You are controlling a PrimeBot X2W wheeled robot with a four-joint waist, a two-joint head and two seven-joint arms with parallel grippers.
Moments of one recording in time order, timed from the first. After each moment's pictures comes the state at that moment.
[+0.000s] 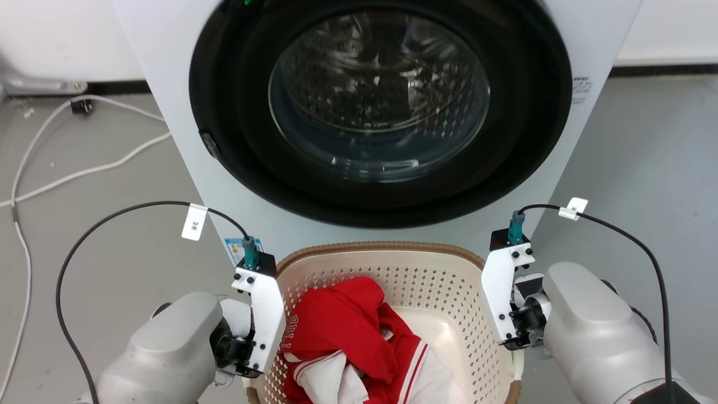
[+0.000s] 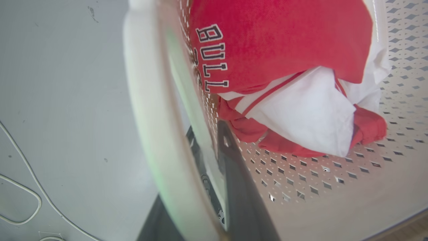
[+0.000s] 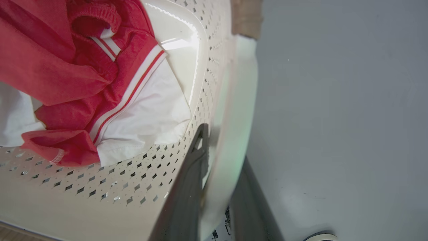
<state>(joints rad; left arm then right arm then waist) -0.76 0.37 -1.13 0.88 -1.09 -0.13 0.71 -0.80 -0.03 0.39 1.25 0.34 0.13 0.79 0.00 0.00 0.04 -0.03</state>
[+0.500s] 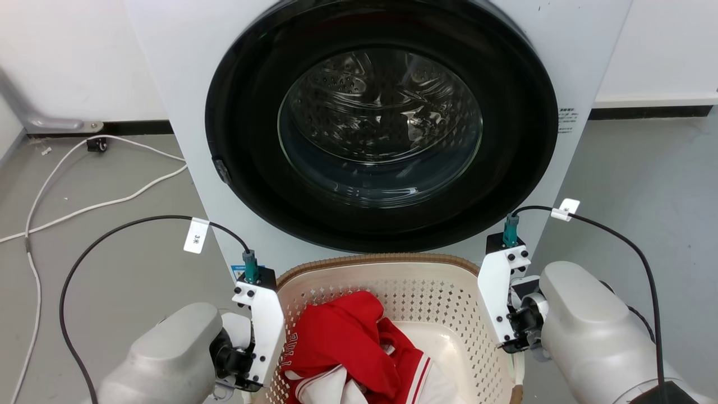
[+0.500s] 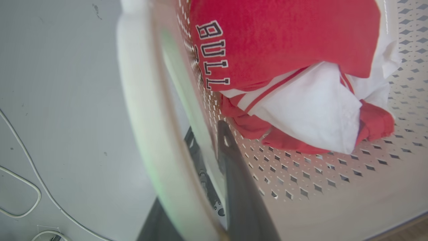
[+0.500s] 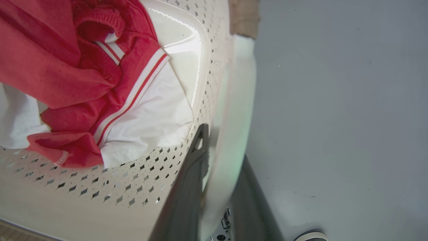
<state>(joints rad) -0.74 0.37 -1.19 0.88 -1.17 -0.13 0.74 -0.80 -0.03 0.44 1.23 0.38 0.13 0.85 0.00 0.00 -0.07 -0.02</state>
